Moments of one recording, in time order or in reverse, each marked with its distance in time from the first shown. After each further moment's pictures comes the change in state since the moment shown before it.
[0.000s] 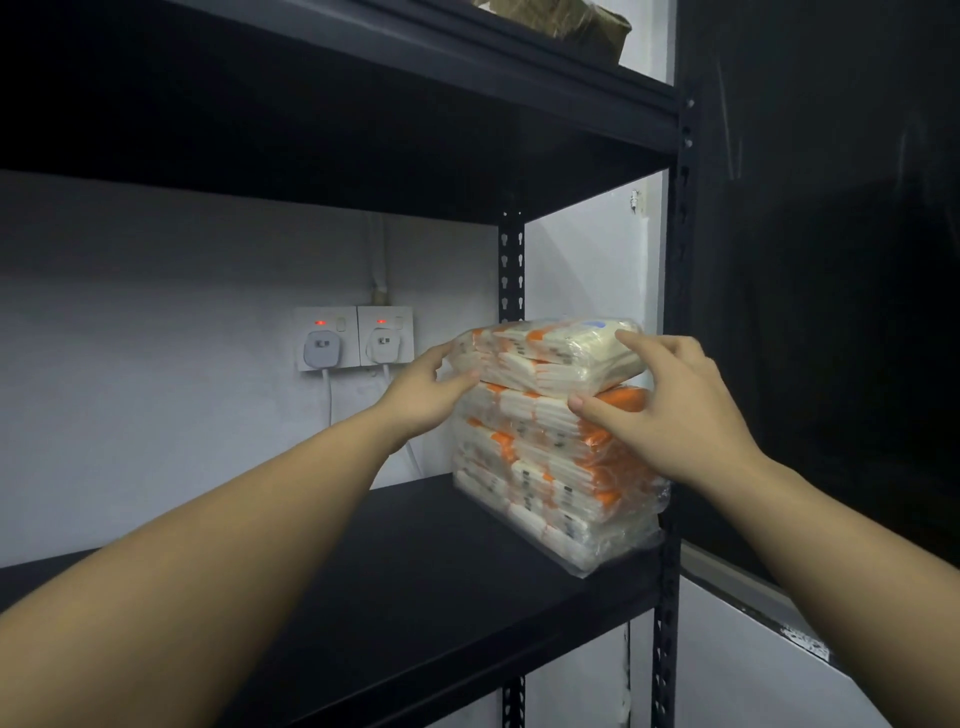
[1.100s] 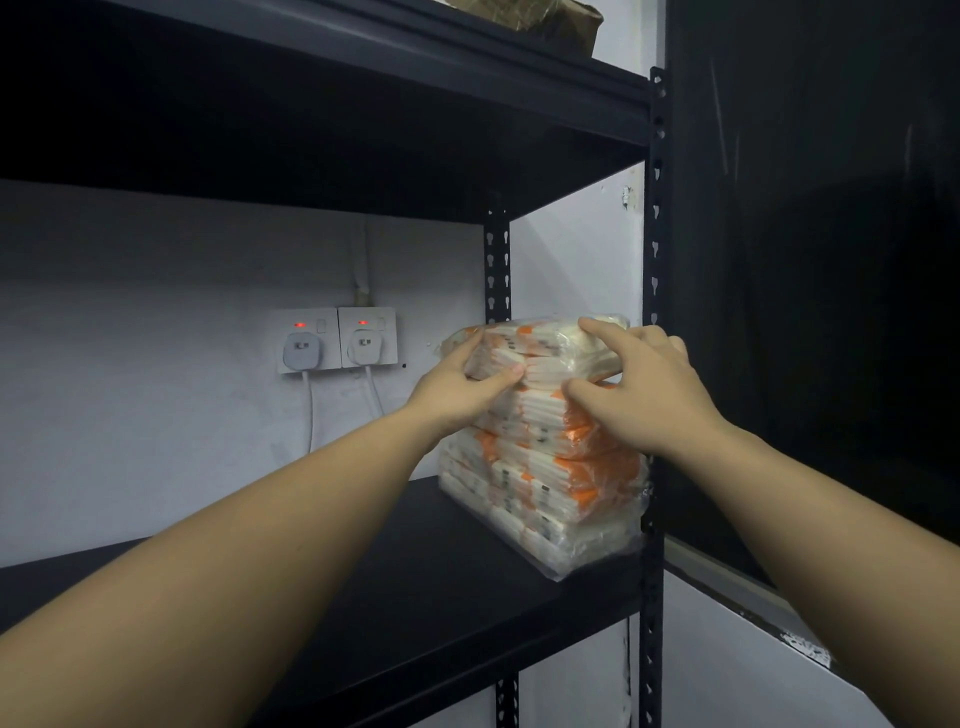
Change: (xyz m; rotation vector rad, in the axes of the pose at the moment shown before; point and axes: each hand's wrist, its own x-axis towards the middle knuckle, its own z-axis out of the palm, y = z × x) left_hand -0.011 0.046 0.049 0.052 -0.024 -0.008; right_hand 0.032 0.021 0.005 -0.004 -0.066 -0.015
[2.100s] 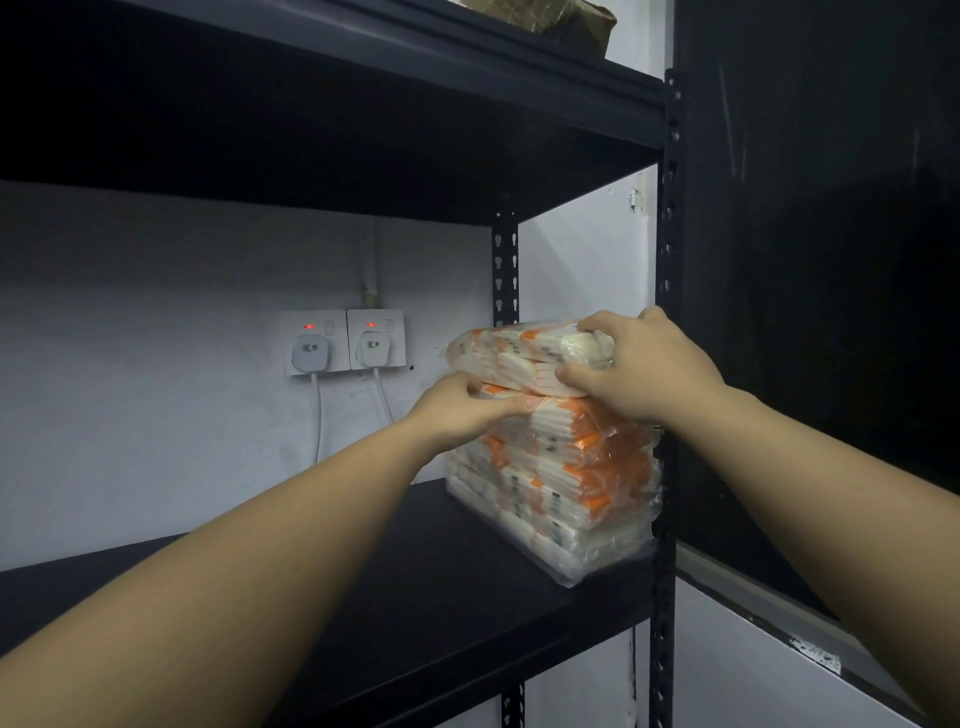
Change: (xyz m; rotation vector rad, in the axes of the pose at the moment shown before) left_hand -0.005 -0.011 -0.007 0.079 -0.093 -0.095; right_hand 0.028 -0.022 -0.009 -0.241 -0.062 -0.016
